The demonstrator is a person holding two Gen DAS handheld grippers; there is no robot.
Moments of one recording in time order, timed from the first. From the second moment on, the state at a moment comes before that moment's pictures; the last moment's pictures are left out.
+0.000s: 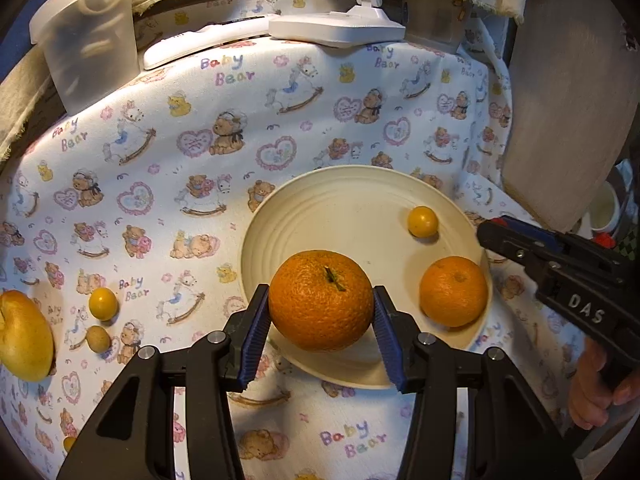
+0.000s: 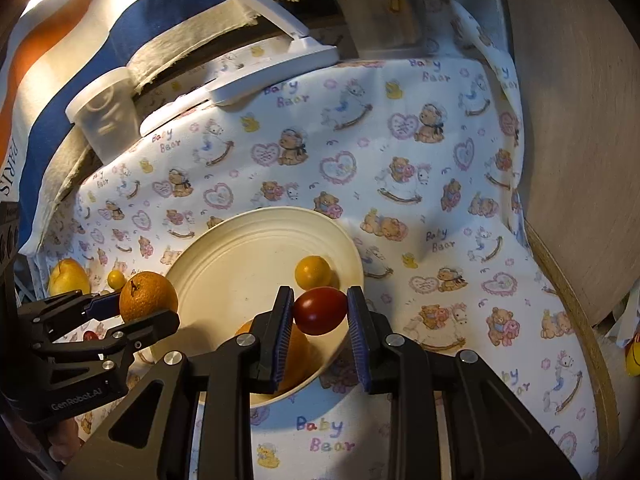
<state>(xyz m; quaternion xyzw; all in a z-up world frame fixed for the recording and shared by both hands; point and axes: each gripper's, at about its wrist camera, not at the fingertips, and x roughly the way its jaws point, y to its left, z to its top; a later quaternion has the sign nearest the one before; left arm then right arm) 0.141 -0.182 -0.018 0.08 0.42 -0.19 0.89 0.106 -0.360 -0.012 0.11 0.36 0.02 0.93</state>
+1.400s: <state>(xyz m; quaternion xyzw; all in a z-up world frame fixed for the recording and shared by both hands) 0.125 -0.167 -0.009 0.08 0.38 -0.18 0.90 0.117 -0.366 -0.026 0.14 0.39 0.01 0.91</state>
